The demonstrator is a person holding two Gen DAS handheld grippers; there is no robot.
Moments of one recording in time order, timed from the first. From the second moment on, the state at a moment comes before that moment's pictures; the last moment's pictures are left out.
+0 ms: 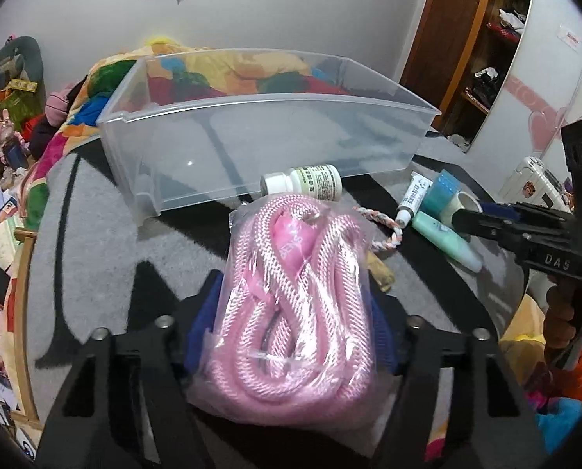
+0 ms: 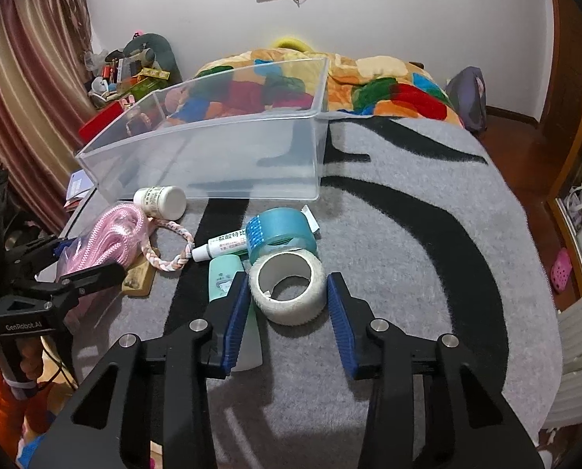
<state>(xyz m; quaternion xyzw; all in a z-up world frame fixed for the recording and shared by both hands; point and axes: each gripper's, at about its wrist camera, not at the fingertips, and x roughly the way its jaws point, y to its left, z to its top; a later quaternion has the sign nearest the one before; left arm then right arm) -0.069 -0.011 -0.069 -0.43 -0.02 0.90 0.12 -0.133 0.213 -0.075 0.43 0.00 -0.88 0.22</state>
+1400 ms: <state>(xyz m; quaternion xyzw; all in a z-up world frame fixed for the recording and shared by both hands) -0.047 -0.013 -0.071 -0.42 0.01 0.91 0.05 -0.124 0.183 -0.022 0.37 0.02 -0.89 0.26</state>
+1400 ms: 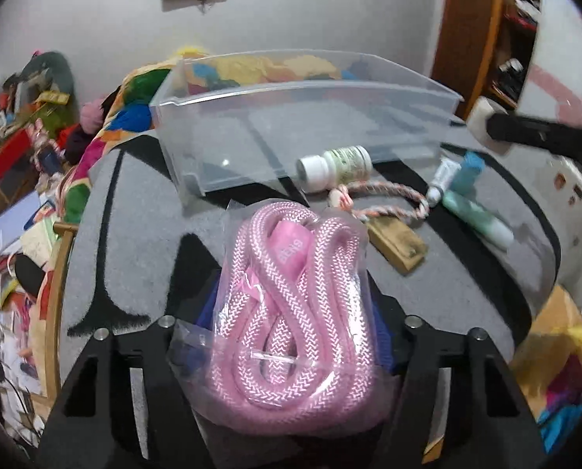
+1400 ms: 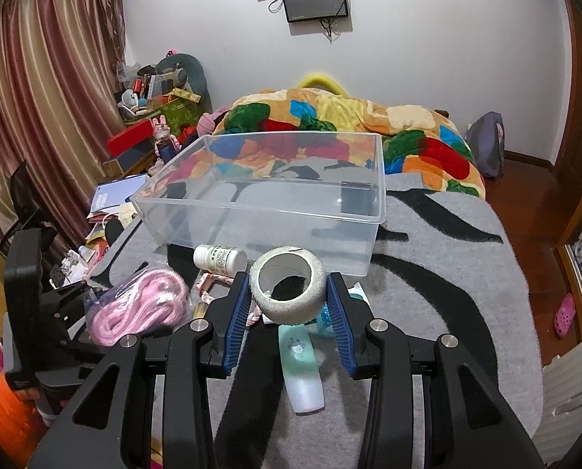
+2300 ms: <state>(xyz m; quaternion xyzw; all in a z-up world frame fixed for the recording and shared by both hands) -0.120 -0.050 0.034 -0.34 -0.06 0.94 0.04 -0.205 0.150 0.015 0.35 0.03 -0.90 0.25</state>
